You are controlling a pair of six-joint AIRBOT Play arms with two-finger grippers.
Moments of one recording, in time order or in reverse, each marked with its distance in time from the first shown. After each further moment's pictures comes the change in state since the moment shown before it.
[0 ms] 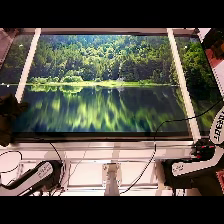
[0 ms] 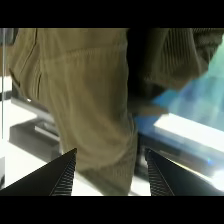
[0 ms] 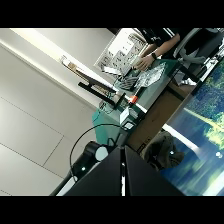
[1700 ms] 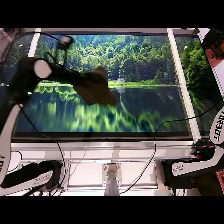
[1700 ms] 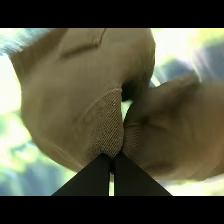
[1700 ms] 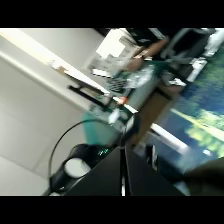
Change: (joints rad) left arm -0.834 -0.124 0.375 -0.651 -0.061 -0.021; right arm -0.001 0.000 0.000 -0.072 -0.016 0.016
